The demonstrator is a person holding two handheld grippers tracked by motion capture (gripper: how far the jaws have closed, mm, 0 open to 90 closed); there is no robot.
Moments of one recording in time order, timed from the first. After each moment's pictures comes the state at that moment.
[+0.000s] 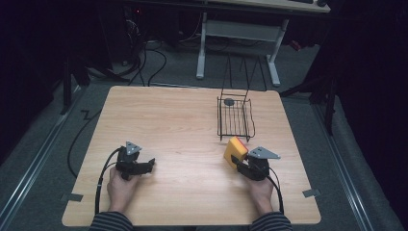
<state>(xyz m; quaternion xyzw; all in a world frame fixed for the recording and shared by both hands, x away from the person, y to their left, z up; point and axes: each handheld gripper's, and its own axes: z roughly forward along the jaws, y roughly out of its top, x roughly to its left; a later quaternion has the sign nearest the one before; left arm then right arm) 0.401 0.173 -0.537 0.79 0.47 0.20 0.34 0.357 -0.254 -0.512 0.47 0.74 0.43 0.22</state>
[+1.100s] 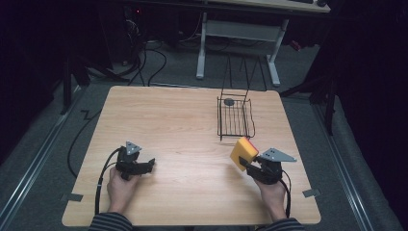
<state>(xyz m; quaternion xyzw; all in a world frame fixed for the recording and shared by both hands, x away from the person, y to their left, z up) 0.401 0.173 -0.537 0.79 0.47 0.20 0.35 0.331 -0.275 -0.477 0.45 0.74 0.45 0.22</state>
